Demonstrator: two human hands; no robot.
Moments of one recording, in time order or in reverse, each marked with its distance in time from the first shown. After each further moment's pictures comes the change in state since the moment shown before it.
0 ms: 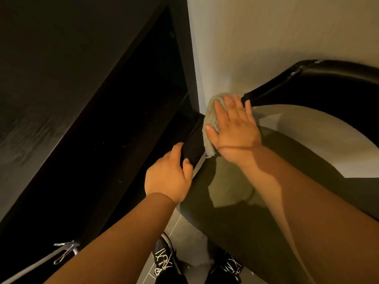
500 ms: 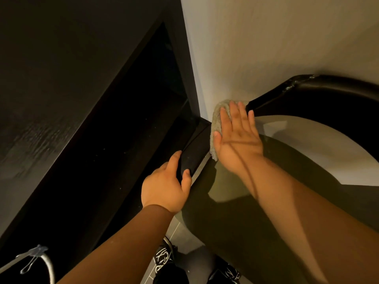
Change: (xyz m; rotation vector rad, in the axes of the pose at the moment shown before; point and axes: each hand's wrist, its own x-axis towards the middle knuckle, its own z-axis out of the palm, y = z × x) left_hand 0.002 0.006 -0.004 0.069 0.032 0.004; right_hand 0.008 0.015 -0.001 -0.015 -0.063 0.084
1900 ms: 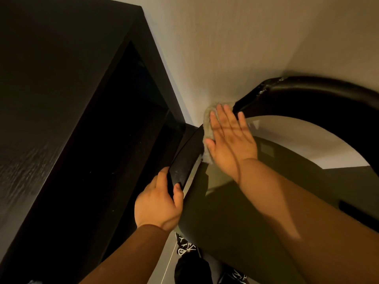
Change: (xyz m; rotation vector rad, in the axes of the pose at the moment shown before) left_hand 0.004 -0.002 0.005 -0.019 -0.004 0.071; right_hand -0.001 0.019 0.002 -0.145 0.116 -0.015
